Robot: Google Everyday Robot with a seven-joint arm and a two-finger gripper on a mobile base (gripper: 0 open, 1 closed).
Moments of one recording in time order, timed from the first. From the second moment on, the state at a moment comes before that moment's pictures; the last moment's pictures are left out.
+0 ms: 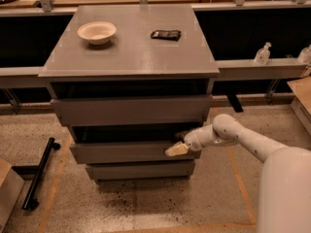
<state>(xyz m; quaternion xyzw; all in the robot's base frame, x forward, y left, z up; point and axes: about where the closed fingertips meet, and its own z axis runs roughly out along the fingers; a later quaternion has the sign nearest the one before) 0.664 -0.089 0.445 -0.45 0.79 0.31 0.28</state>
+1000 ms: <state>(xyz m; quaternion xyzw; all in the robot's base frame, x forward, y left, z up) 0.663 -0.087 0.452 -0.45 0.79 0.31 0.28</state>
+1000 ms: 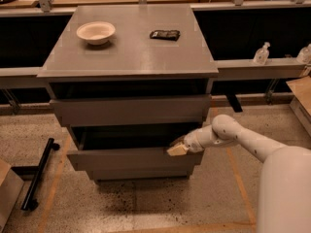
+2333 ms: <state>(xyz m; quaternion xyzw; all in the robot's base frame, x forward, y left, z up) 0.660 -0.087 0.450 -0.45 0.79 0.31 0.27</state>
